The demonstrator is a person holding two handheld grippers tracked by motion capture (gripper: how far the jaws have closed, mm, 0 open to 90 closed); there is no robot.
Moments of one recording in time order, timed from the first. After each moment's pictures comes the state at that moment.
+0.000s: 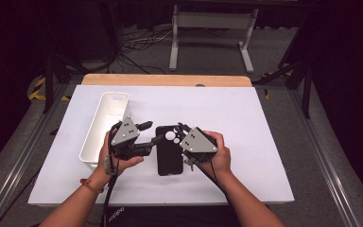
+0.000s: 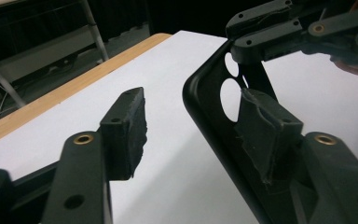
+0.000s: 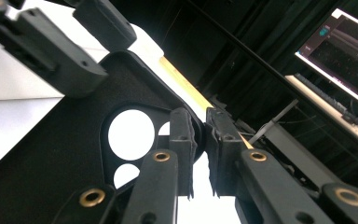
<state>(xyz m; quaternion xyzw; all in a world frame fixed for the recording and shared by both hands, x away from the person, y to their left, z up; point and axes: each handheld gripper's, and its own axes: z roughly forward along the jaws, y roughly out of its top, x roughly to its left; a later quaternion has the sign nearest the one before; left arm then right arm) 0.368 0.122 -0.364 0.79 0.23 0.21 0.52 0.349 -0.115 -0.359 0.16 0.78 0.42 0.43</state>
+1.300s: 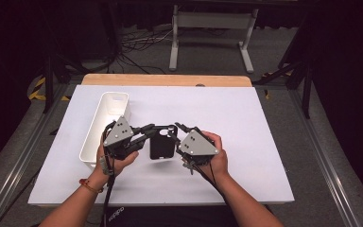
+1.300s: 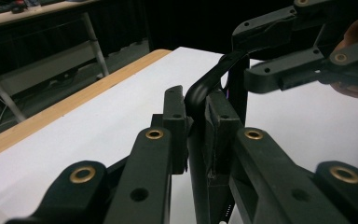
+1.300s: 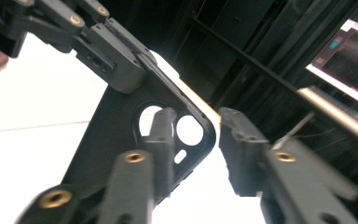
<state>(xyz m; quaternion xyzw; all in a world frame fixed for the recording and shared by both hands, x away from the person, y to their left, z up) 0.366 0.134 -0.360 0.78 0.22 0.22 0.55 0.344 -0.111 -0.355 0.16 0.77 0.47 0.40</state>
